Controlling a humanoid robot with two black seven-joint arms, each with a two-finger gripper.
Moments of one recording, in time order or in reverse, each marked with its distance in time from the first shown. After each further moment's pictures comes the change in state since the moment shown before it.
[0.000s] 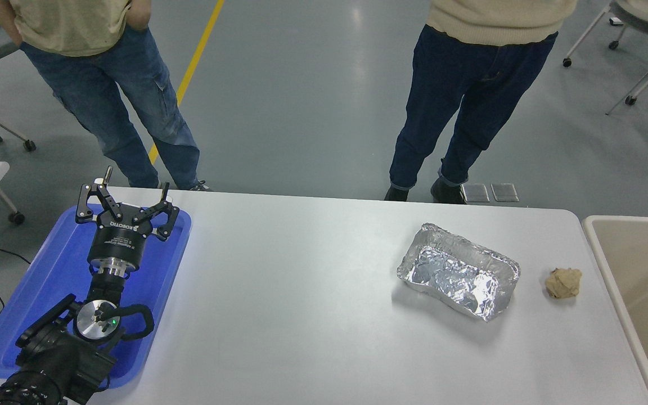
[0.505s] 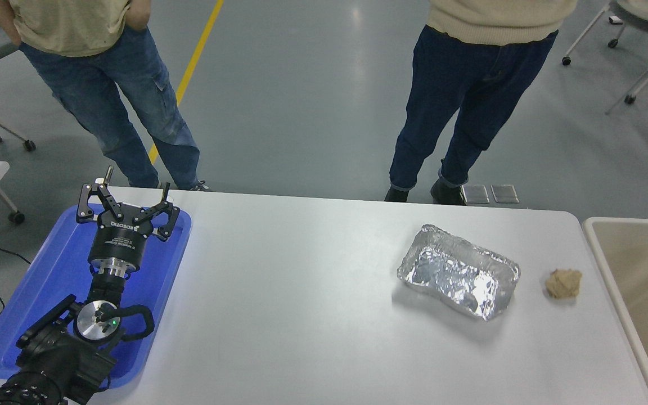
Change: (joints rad) left arm 0.000 0.000 0.000 0.000 0.000 0.000 0.001; right arm 0.195 -0.150 -0.023 0.041 -0.156 0.150 0.073
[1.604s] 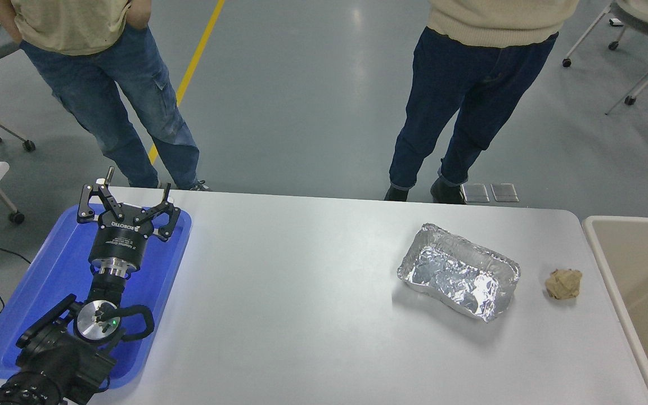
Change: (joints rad) left arm 0.001 0.000 0.001 -0.001 0.002 0.000 0.005; right arm 1.510 -0.176 -0.689 1.171 -0.272 0.303 -0.005
